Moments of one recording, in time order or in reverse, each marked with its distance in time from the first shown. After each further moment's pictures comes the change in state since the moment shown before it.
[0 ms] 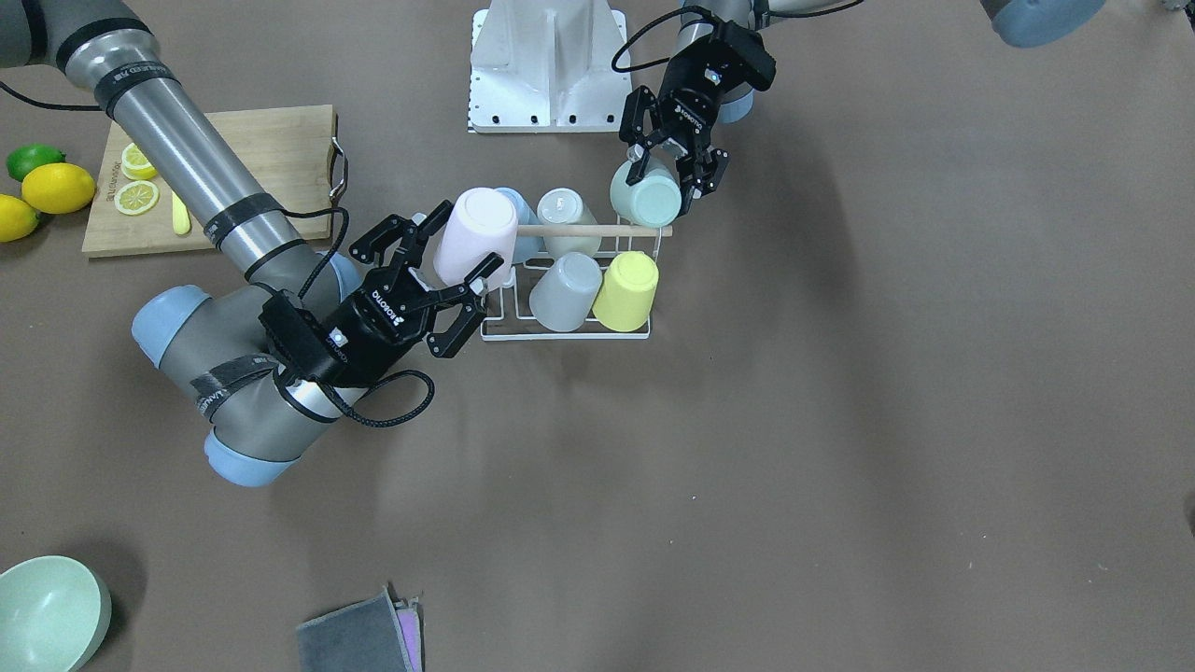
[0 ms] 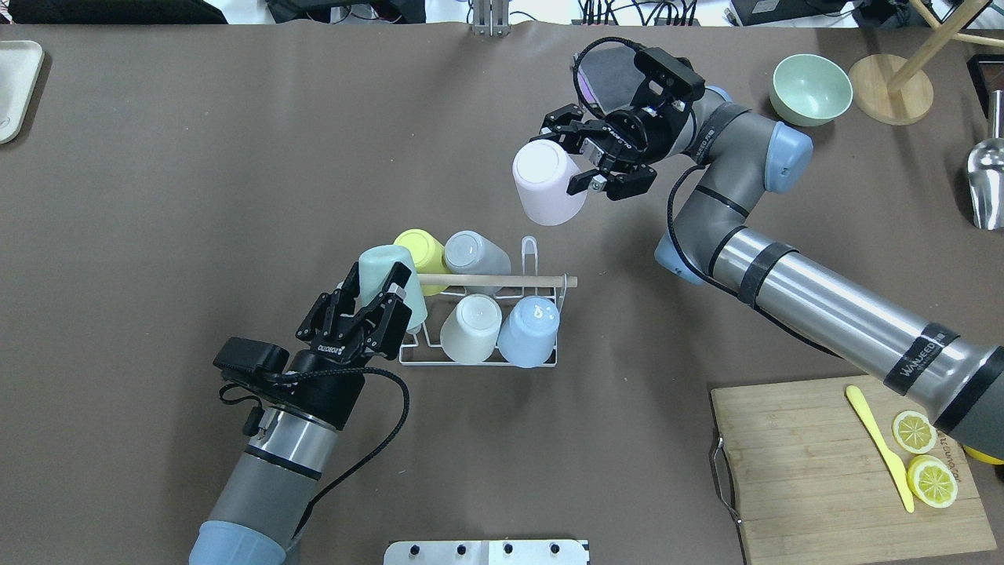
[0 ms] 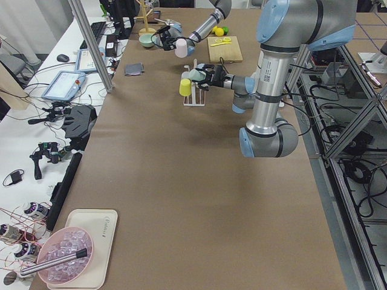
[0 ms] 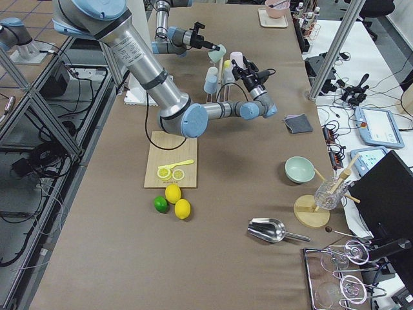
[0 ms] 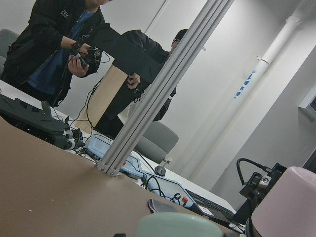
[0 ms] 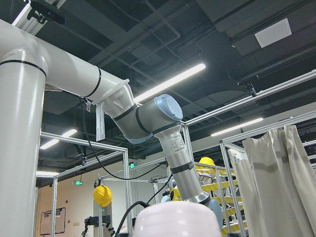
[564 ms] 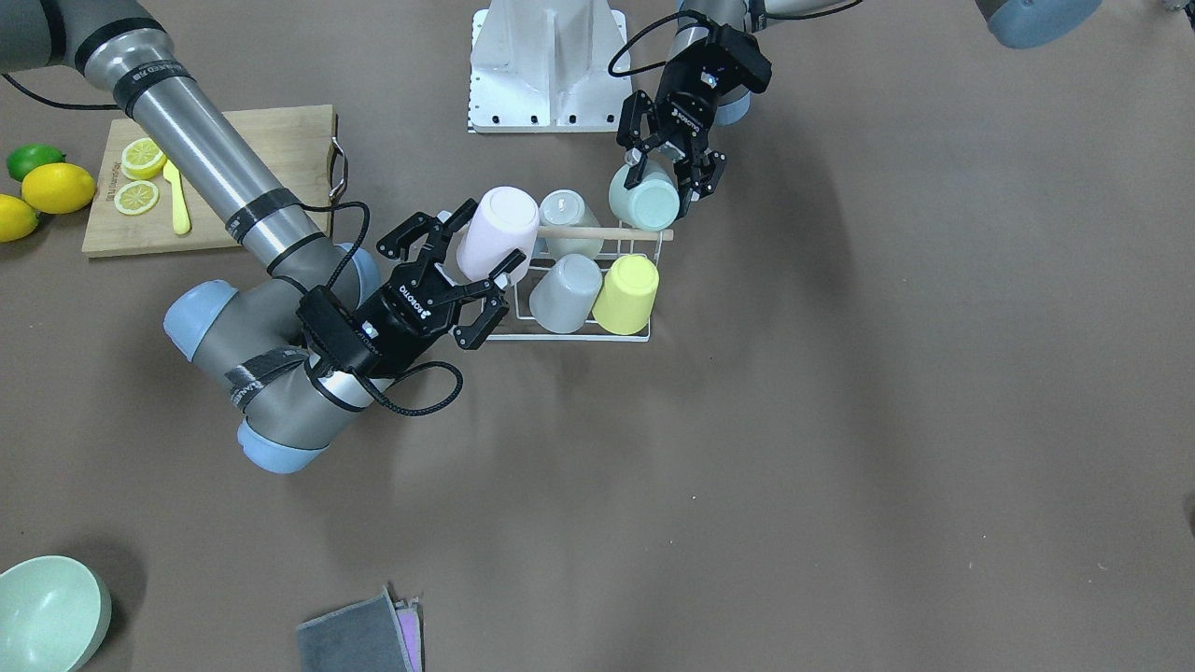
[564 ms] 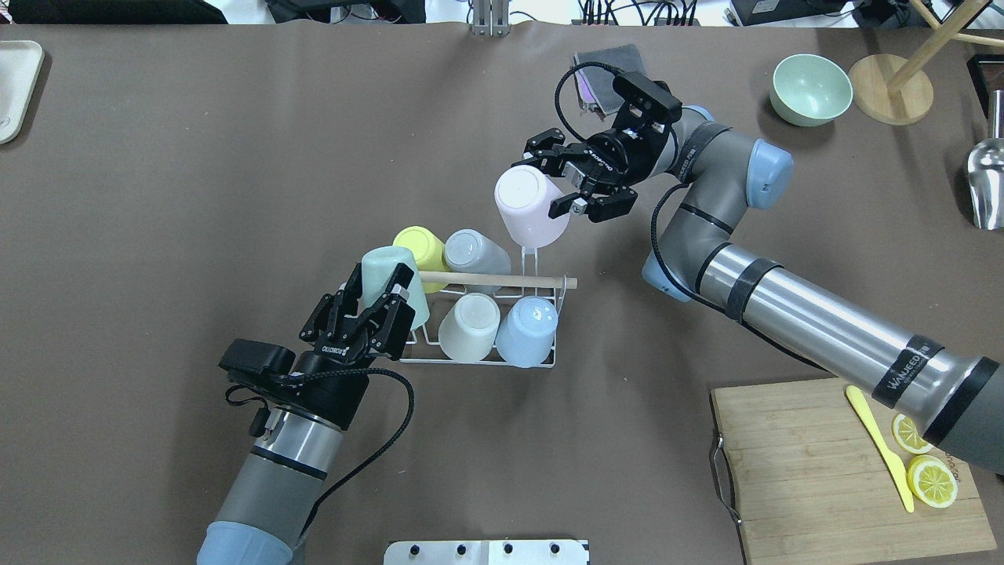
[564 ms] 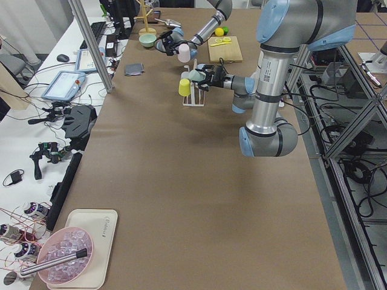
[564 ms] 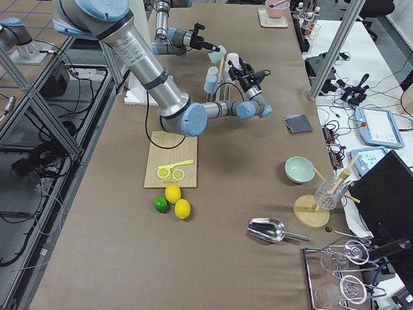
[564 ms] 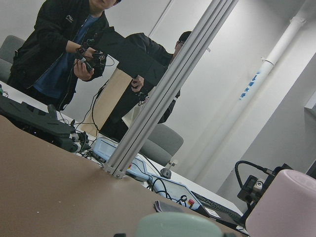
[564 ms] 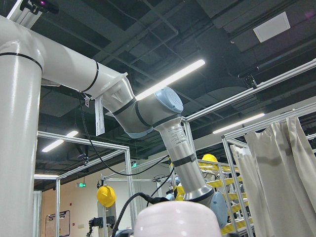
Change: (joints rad) left arm 0.002 -0.016 0.023 0.001 0.015 0.003; right arm -0.042 0.002 -0.004 -0.013 -0.006 -0.007
